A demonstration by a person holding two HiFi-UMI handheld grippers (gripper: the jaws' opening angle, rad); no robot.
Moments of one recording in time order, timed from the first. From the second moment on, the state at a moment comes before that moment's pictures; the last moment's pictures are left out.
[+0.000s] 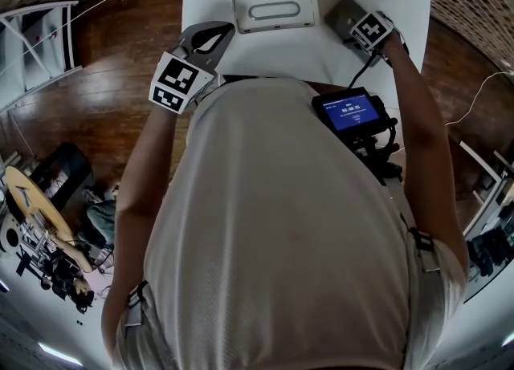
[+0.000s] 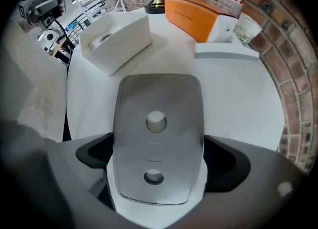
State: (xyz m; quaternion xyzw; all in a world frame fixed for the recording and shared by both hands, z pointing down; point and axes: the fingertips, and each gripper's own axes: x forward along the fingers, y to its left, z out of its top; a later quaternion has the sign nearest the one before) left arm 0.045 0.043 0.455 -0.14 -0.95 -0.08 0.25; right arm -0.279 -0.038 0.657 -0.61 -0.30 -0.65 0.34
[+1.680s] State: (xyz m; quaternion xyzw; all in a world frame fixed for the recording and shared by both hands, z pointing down) left arm 0.056 0.126 0.401 -0.20 -0.97 -0.11 0.12; right arm -0.100 0.099 0.363 -0.91 -0.40 -0.09 0.11
